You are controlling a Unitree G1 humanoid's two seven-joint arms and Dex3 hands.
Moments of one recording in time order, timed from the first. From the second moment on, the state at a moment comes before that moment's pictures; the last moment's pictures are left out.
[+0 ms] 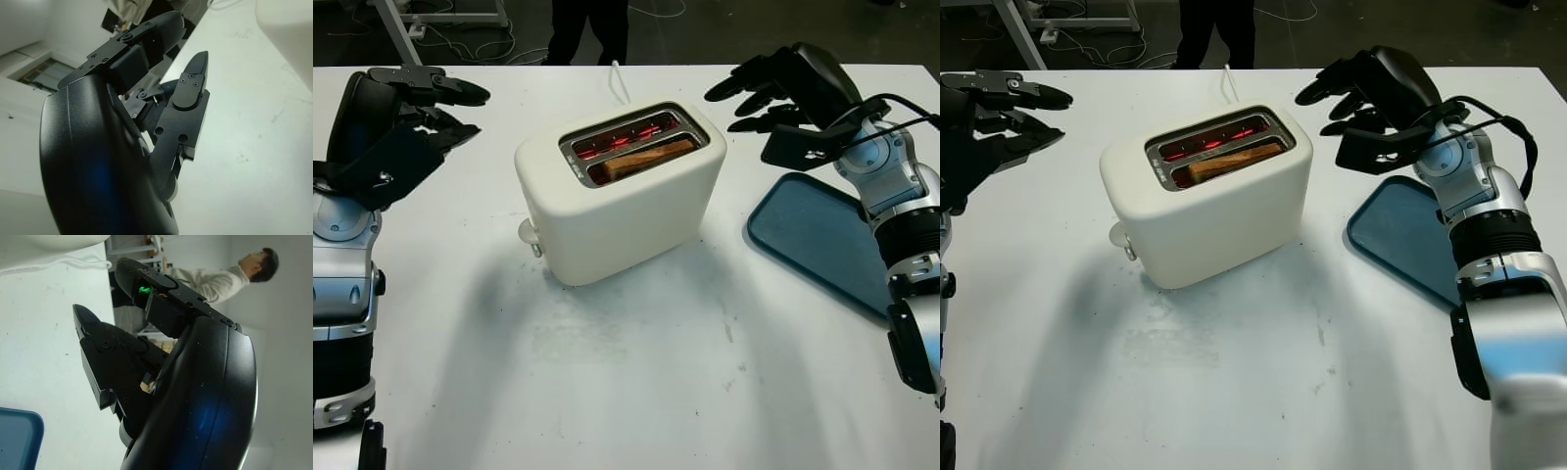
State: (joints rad) left arm -0.45 0.54 0.17 -0.13 0.16 0.19 -0.18; right arm -1.00 -0.59 0.19 0.89 -0.45 -0.55 0.10
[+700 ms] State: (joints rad) left arm -0.45 0.54 0.17 -0.14 0.17 0.21 -0.18; right arm -1.00 -0.59 0.19 0.90 -0.45 -0.55 0.10
